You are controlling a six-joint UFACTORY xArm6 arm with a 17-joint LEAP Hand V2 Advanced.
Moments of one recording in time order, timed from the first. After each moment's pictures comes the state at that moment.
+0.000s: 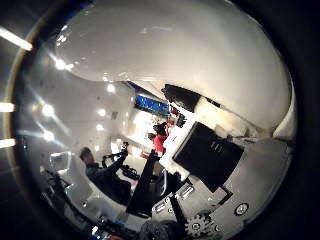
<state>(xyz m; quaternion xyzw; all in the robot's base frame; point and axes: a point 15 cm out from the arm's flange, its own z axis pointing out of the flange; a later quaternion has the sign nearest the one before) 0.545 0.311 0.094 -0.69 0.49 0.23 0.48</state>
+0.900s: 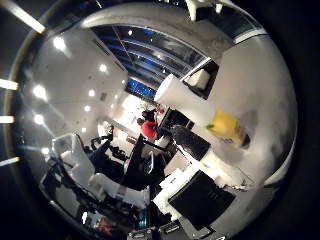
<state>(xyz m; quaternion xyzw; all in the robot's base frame) 0.542 0.170 0.172 -0.77 0.47 0.13 0.42</state>
